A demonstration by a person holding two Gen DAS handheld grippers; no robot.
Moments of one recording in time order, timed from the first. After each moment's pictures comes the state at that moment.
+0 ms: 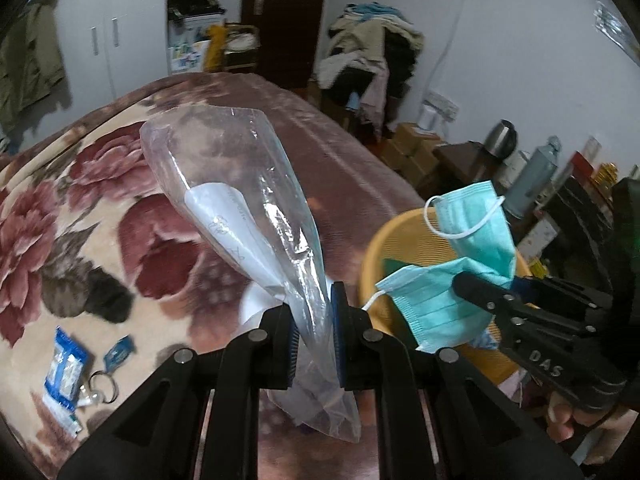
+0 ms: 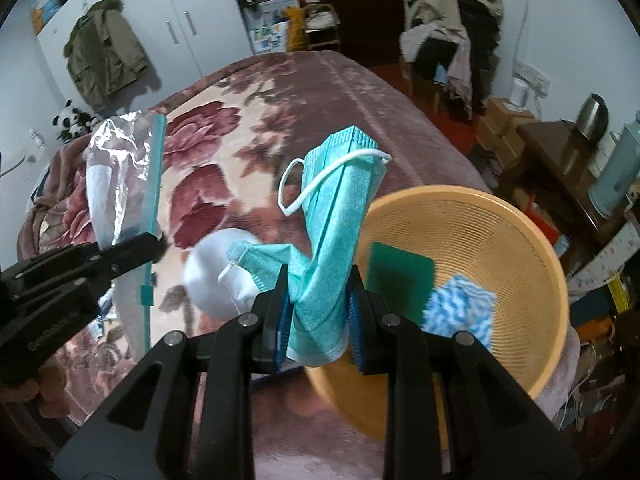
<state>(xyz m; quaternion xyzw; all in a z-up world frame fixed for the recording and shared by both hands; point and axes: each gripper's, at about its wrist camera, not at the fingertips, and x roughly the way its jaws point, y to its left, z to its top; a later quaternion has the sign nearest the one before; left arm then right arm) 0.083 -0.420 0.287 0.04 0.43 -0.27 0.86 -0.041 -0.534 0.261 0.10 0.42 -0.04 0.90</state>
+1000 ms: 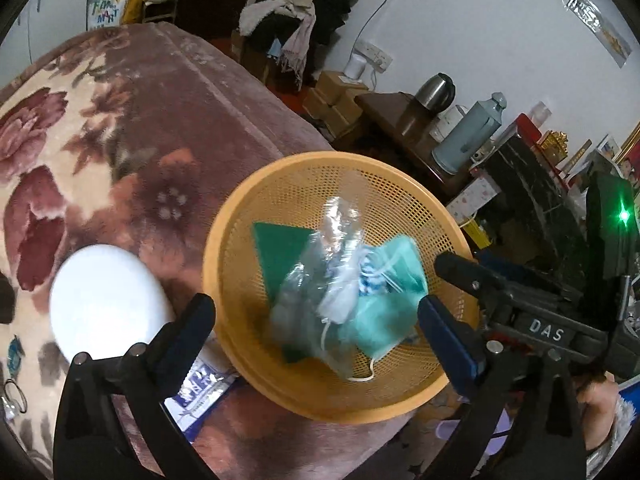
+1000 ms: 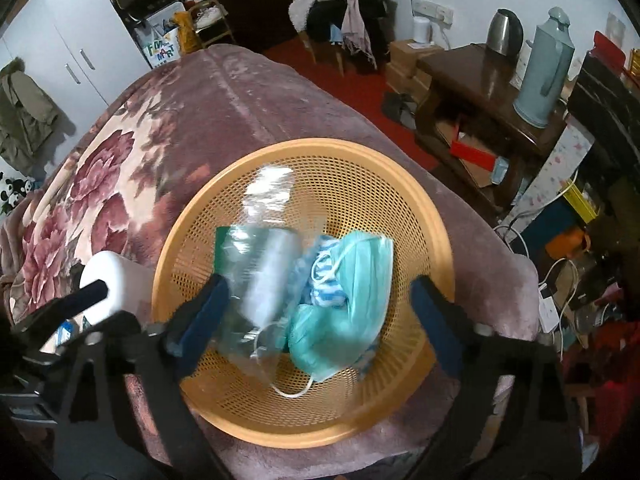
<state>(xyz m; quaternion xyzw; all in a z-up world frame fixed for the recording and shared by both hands) 0.075 -0.525 0.234 0.03 0.50 -0.38 0.78 -0.074 -0.646 0.232 0.19 0.45 -0.17 0.85</state>
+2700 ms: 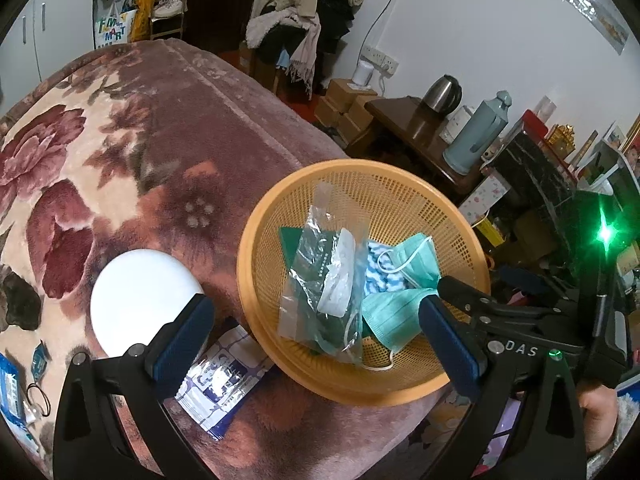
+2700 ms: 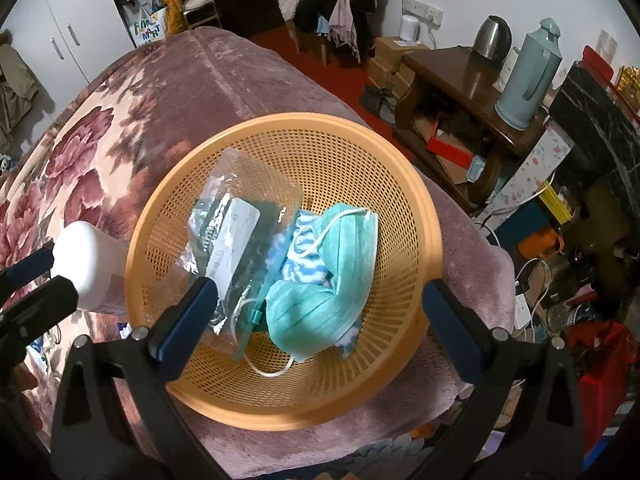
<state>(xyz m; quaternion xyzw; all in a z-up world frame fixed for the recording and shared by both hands) 0.070 -0.503 0.250 0.04 0.48 -0.37 0.79 -0.081 -0.632 0.221 0.15 0.48 -0.21 0.84</state>
